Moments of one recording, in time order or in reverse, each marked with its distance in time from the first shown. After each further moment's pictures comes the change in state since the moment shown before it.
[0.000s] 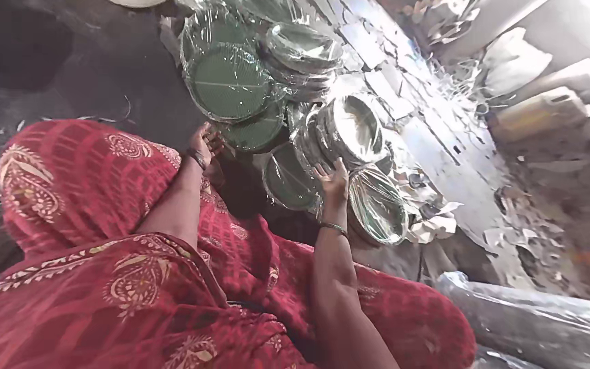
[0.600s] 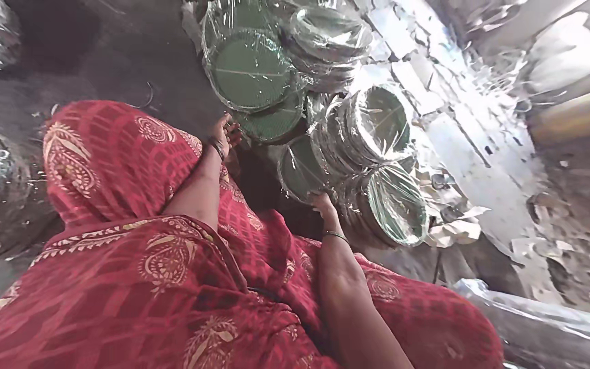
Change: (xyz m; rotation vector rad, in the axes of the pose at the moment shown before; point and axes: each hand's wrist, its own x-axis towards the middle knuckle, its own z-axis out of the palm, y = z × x) left_hand 0.000 -0.002 -0.001 0.039 0.033 -0.023; right_hand 0.006 0.100 -0.053 -1.204 -0.181 0.293
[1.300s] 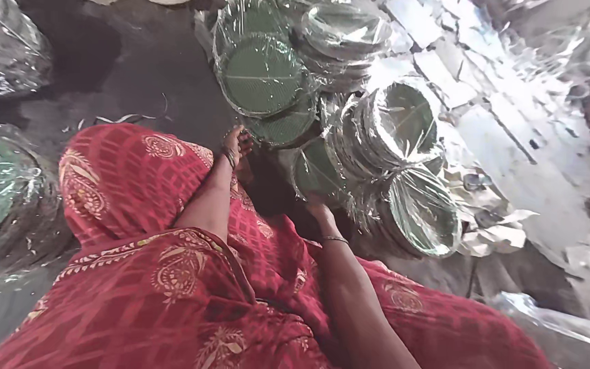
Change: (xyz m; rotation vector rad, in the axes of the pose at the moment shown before) left_hand 0.013 -0.007 -0.003 0.139 0.010 -0.073; right_hand -0.029 -0.045 0.046 -0.603 -0.114 -0.130
